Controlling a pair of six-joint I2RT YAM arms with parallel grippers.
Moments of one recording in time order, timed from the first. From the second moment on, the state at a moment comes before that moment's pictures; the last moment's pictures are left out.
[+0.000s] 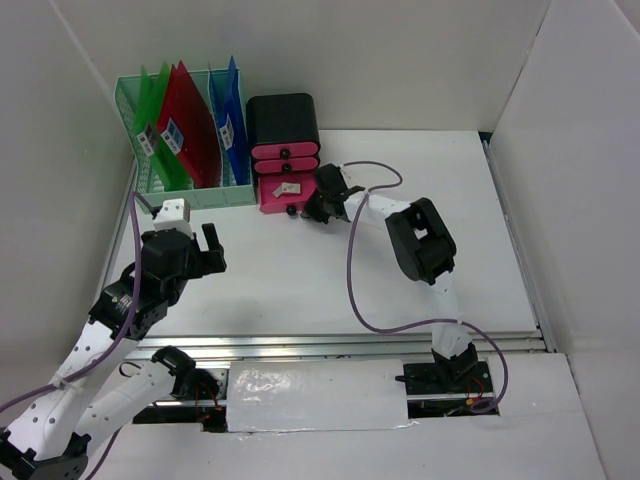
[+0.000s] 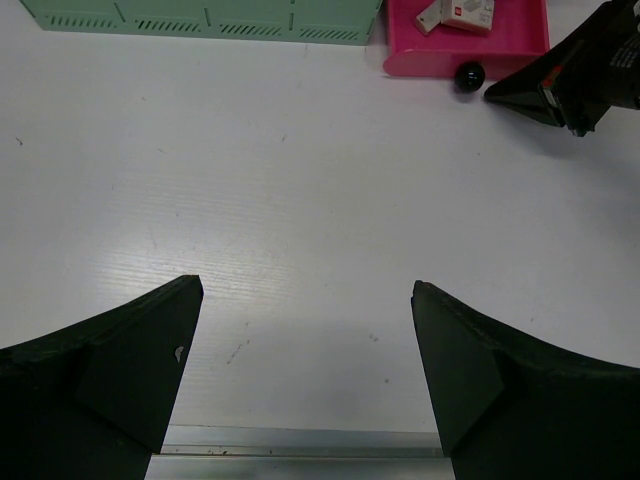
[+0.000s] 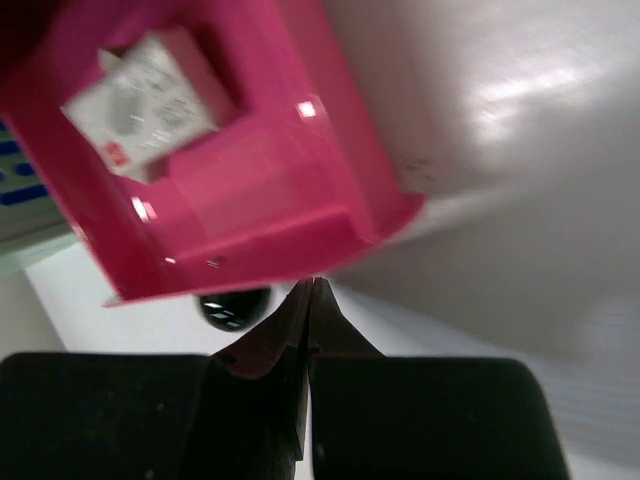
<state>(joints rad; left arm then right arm) -0.49 0.69 0.89 -0.75 -0.45 -0.43 0.56 2.24 1.59 -0.16 0.00 1.06</state>
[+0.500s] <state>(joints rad) -0.49 0.69 0.89 -0.75 -0.45 -0.43 0.54 2.40 1.82 -0.12 -0.03 1.15</state>
